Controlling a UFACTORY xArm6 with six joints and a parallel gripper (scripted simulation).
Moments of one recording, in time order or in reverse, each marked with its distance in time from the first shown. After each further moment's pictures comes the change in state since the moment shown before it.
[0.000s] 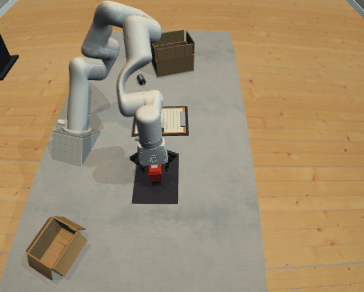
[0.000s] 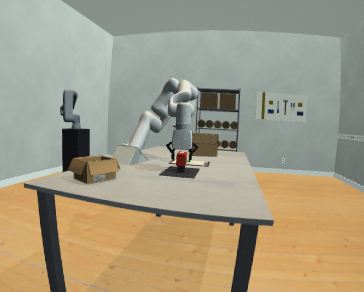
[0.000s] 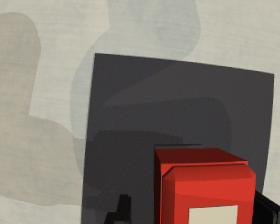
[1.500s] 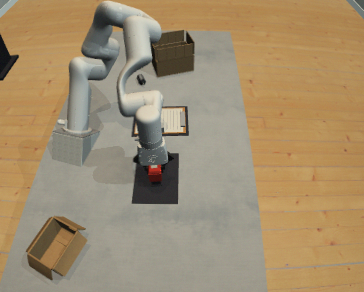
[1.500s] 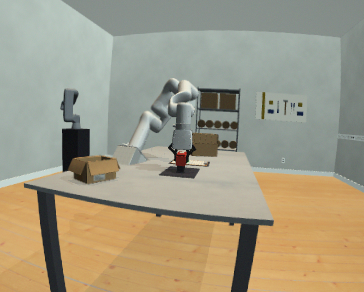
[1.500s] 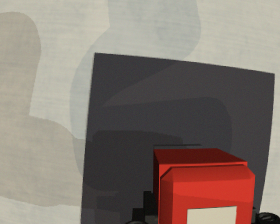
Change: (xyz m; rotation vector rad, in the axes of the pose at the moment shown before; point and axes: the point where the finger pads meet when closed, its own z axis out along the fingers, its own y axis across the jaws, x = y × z) arm 0.000 0.000 0.001 0.000 0.000 0.000
